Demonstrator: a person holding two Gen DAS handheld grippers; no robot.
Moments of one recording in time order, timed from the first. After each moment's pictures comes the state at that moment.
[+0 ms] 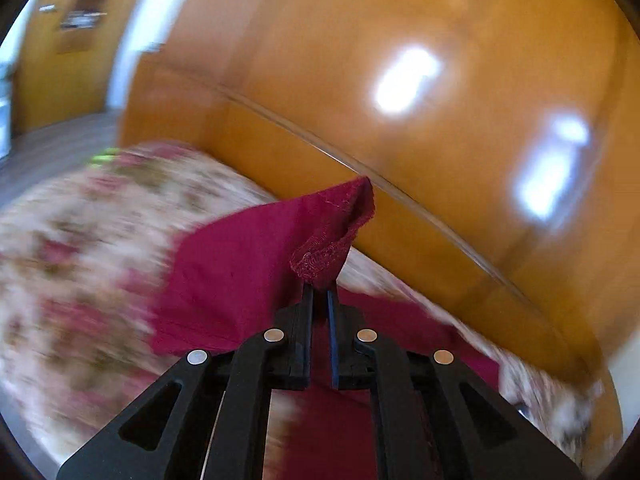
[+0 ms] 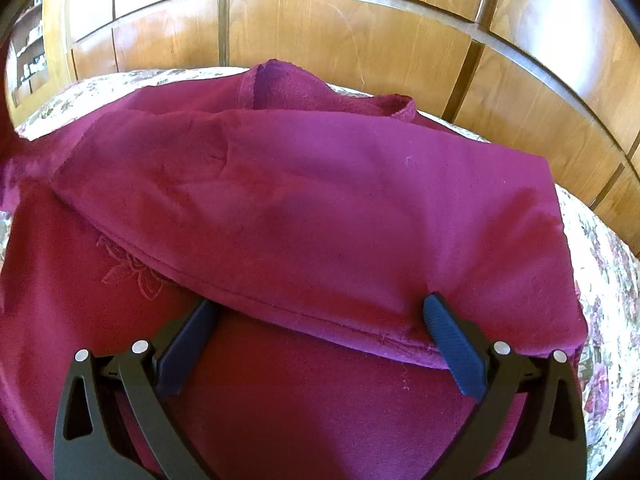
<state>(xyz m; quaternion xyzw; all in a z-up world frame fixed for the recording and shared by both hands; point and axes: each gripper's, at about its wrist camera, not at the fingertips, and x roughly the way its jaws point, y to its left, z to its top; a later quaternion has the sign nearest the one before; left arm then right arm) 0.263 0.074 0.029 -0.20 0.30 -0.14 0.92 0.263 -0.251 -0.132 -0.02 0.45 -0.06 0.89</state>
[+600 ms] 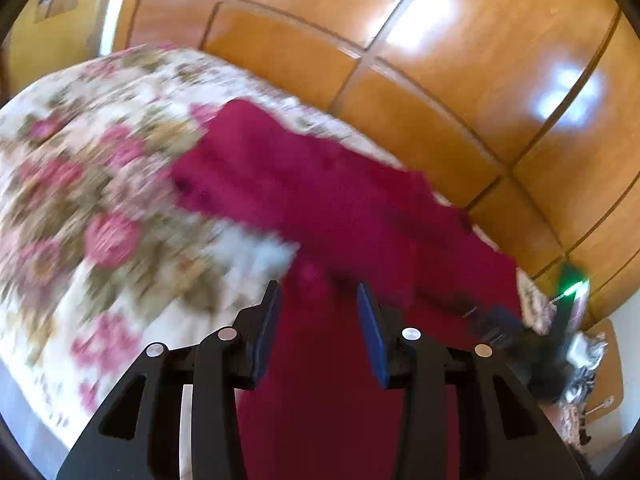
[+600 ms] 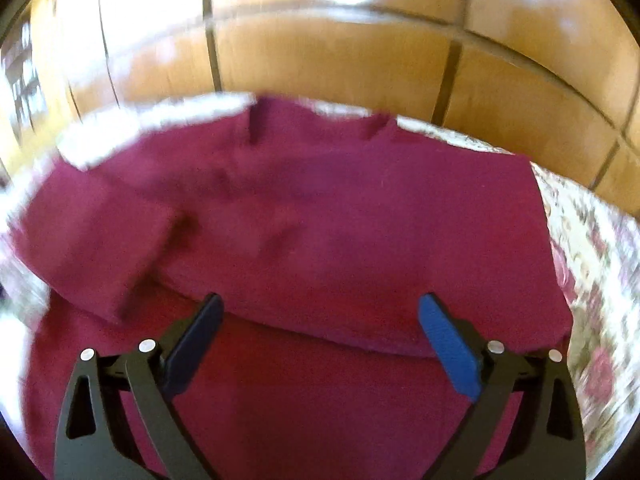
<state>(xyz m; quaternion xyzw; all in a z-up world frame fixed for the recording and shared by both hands) 0.210 0.073 -0.066 -0.19 0.40 -0.13 0.89 0.243 -0.262 -0.093 0.09 0.42 -0.03 0.90</state>
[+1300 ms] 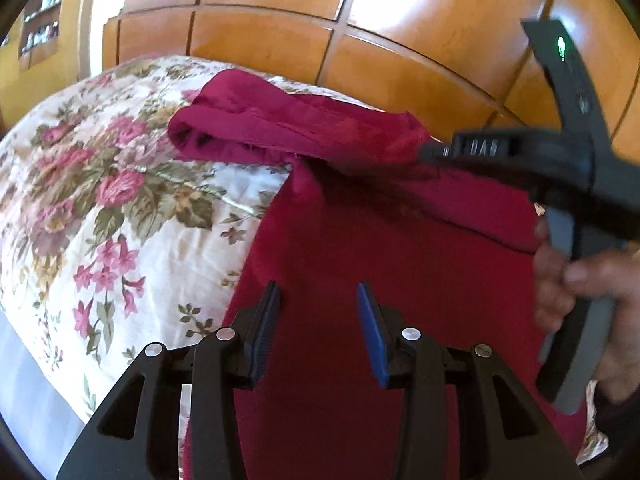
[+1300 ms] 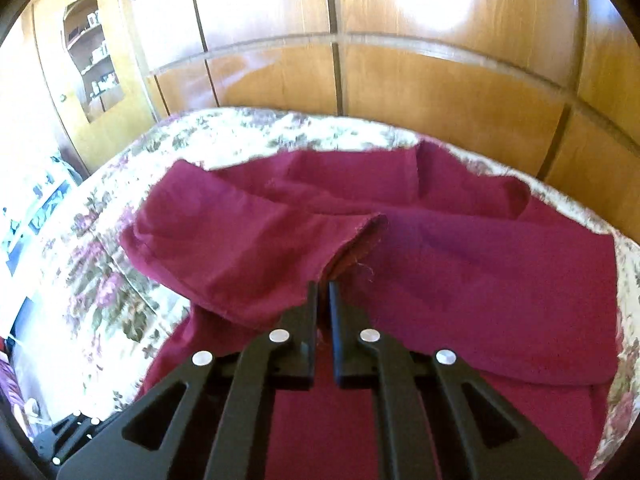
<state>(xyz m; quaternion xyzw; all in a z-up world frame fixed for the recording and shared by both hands) 0.164 0.037 -0.089 -0.09 0.40 -0.13 0.90 0.262 -0.169 -0.051 0.04 0.41 0.09 0.91</state>
